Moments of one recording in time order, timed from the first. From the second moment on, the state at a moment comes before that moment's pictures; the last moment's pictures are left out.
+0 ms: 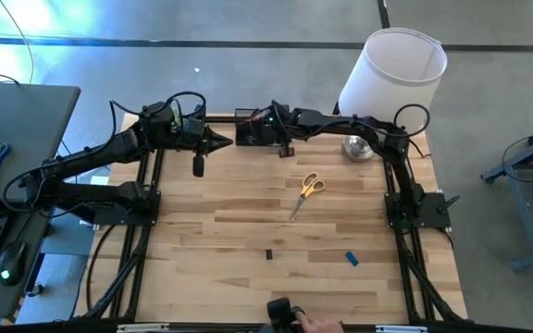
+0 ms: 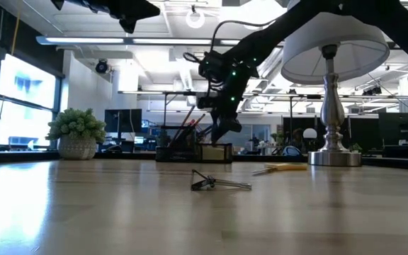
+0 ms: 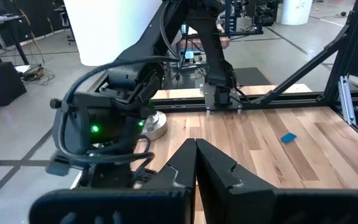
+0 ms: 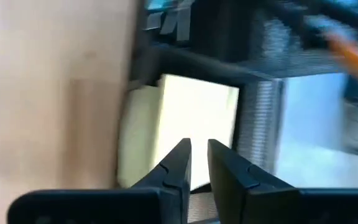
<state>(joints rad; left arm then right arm) 0.59 0.95 0.85 -0.12 0.39 0.17 -0.47 2.12 1.62 -0.50 0.23 -0.76</state>
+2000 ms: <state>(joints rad) 0.59 0.95 0.85 -0.11 0.37 0.18 -0.57 2.19 1.62 -0.56 -0.08 -0.15</state>
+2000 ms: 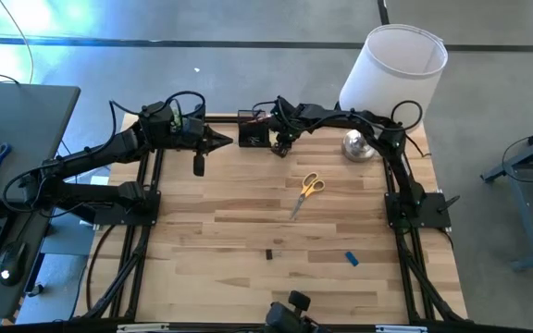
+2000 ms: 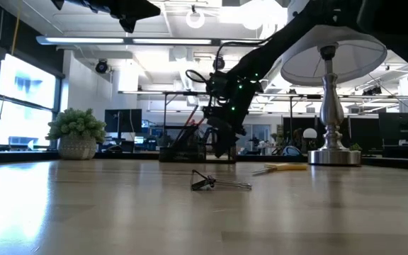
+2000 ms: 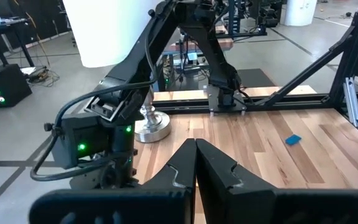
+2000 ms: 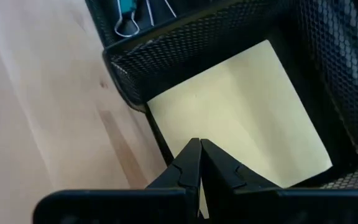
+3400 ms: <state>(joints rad) 0.59 0.95 0.85 -0.19 0.37 0.17 -0.18 1.77 1.40 -0.92 0.09 0.19</state>
